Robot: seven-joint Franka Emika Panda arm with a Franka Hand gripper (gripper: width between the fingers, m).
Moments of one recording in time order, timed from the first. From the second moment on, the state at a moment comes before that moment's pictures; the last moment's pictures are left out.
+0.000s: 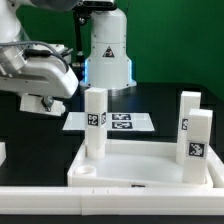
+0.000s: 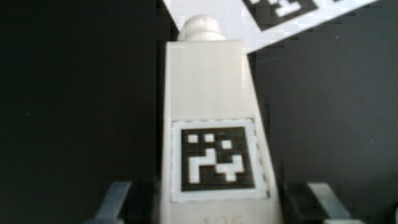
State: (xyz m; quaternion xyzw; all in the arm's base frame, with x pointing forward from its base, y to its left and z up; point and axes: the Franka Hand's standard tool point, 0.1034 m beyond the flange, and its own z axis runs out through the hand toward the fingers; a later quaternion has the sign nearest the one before) arm 0.440 -0.158 0.074 -0.94 0.22 0.27 0.08
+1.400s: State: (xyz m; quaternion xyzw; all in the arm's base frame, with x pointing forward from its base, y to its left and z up) arm 0.588 -0.095 0.176 -0.96 0.15 -0.24 -0.02
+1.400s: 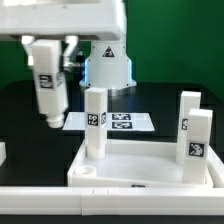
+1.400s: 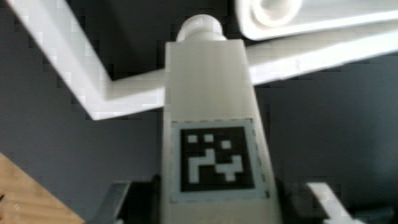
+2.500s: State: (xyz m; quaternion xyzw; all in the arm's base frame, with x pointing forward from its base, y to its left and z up) arm 0.606 -0.051 0.141 -0.95 0.15 -0.29 -0.04
